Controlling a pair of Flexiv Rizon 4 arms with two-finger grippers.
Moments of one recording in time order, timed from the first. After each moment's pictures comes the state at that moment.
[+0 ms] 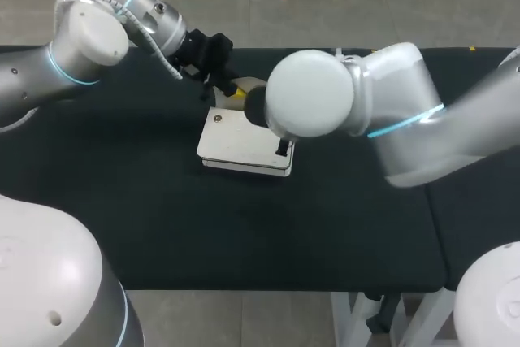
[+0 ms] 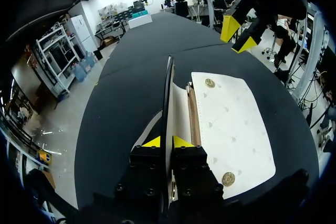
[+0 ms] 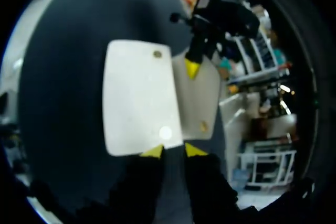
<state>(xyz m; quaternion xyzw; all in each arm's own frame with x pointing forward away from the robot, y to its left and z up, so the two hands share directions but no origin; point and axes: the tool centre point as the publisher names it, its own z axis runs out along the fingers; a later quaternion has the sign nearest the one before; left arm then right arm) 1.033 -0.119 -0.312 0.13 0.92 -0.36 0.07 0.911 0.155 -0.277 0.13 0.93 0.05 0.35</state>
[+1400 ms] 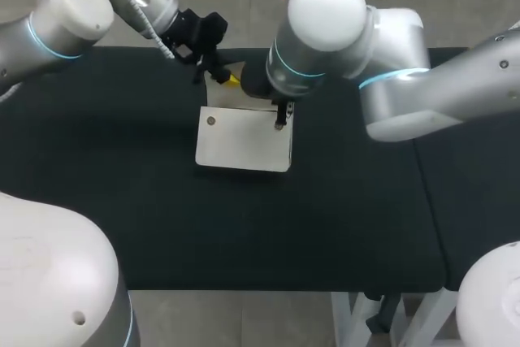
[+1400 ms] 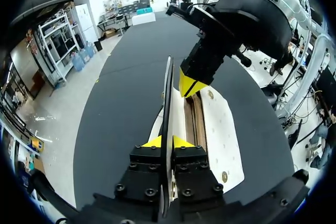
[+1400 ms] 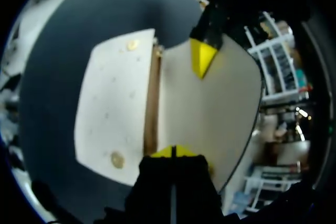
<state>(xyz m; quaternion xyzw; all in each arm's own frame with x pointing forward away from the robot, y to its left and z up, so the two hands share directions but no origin) 1.013 -0.106 -0.264 0.09 0.93 -0.35 0.02 0.983 0.176 -0.291 0.03 0.96 0.07 0.28</state>
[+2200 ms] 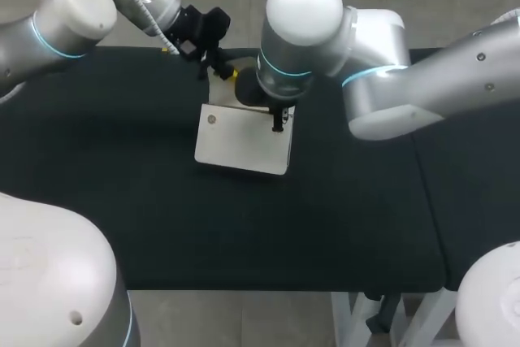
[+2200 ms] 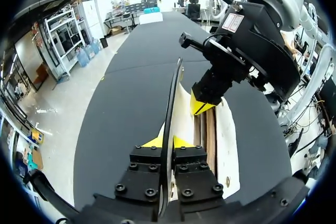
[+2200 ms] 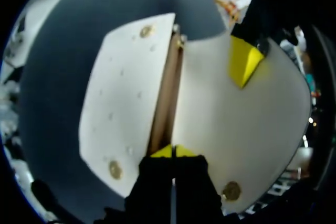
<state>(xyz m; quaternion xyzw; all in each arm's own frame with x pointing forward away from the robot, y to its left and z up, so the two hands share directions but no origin) 1.023 -0.112 -0.258 0.05 0.93 -0.35 0.03 0.978 0.182 -0.313 0.01 0.97 0.03 0.25</state>
